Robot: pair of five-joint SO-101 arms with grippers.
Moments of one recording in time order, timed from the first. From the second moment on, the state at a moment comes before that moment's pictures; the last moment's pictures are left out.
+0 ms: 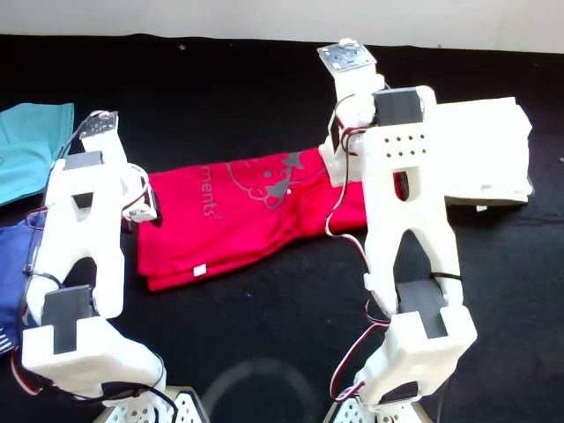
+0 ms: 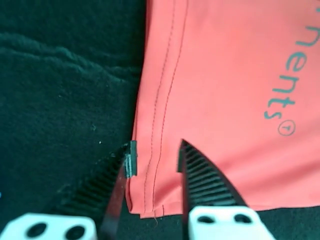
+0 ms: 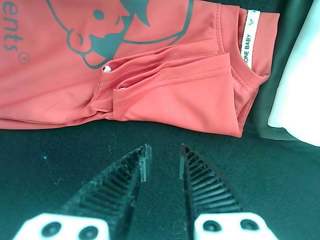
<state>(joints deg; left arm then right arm) -19.0 4.4 20.5 62.2 4.3 -14.8 10.6 -29.1 100.4 11.5</state>
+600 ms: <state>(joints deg) -19.5 19.6 10.9 63.7 5.3 -14.8 10.6 -29.1 100.4 11.5</state>
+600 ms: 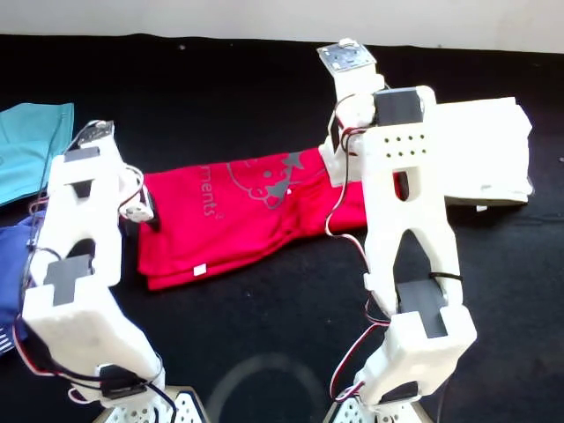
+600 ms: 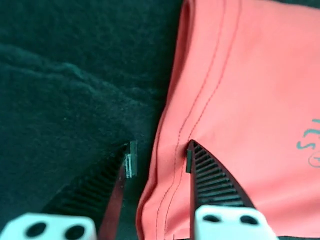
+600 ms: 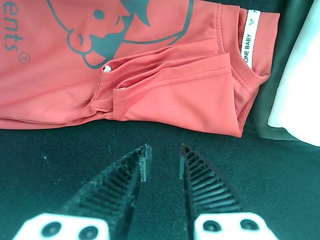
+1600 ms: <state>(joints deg) -29.6 37.8 -27.5 90.3 -4.3 -10.9 -13.5 -13.1 100.4 11.6</state>
